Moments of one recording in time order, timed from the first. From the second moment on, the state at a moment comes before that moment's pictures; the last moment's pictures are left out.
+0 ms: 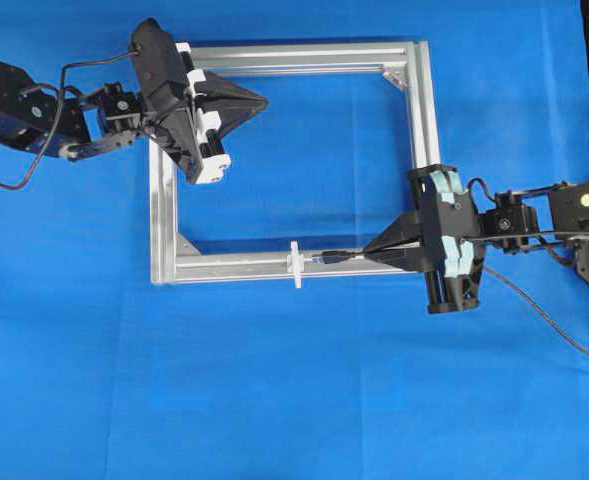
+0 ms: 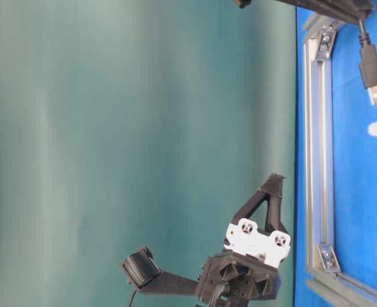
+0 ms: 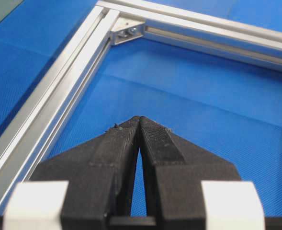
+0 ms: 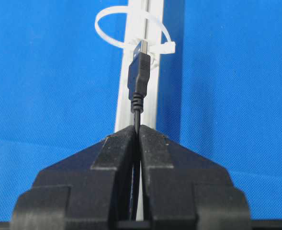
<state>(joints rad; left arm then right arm) 0.27 0.15 0.84 -0.09 -0.71 0.00 0.09 -0.21 1.01 -0.01 -0.20 0.10</state>
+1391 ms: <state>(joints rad) 0.27 0.15 0.84 -0.09 -0.71 0.00 0.09 -0.18 1.01 -0.01 -0.22 0.10</state>
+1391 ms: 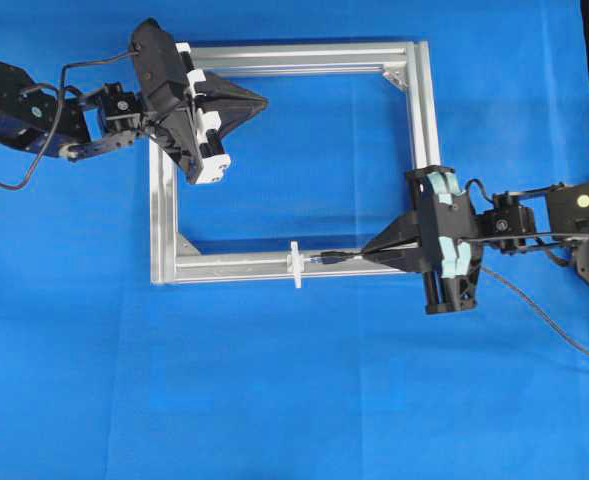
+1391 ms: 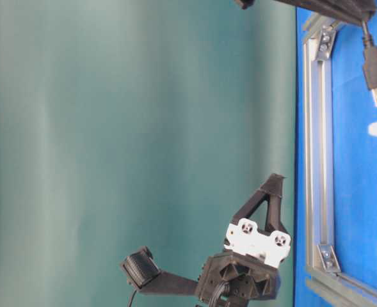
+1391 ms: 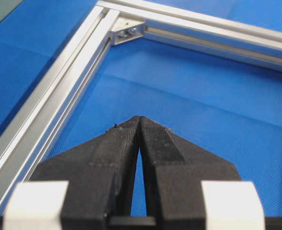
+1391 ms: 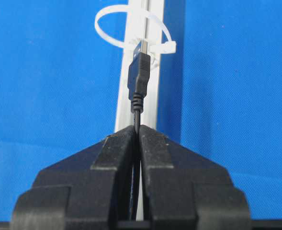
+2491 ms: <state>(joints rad) 0.27 0.15 0.84 -0.09 -0.71 0.00 0.09 0.06 0.80 -0.01 -0.30 0.10</state>
